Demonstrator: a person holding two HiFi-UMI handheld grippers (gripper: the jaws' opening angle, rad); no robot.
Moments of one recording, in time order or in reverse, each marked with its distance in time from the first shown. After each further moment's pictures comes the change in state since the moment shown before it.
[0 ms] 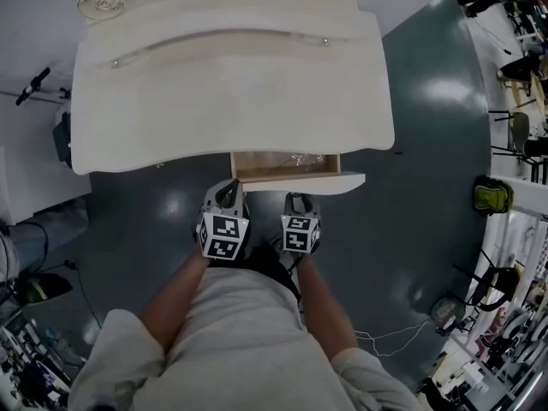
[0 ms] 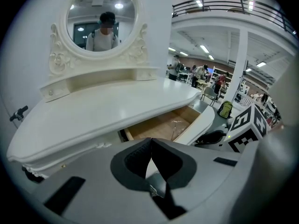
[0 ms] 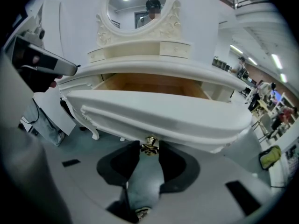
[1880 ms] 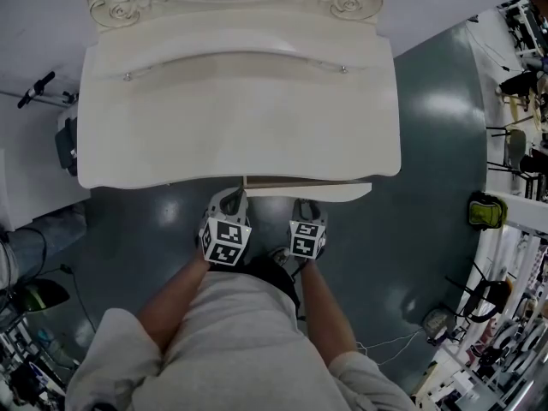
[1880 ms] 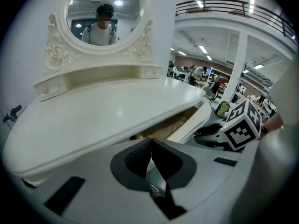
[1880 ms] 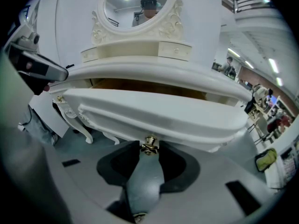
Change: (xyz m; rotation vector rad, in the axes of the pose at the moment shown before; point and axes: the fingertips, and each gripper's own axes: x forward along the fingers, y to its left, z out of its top) left arm 0.019 0.045 0.007 -0.002 0.014 -0.047; right arm 0.028 -0.004 0.044 0.000 -0.005 -0.052
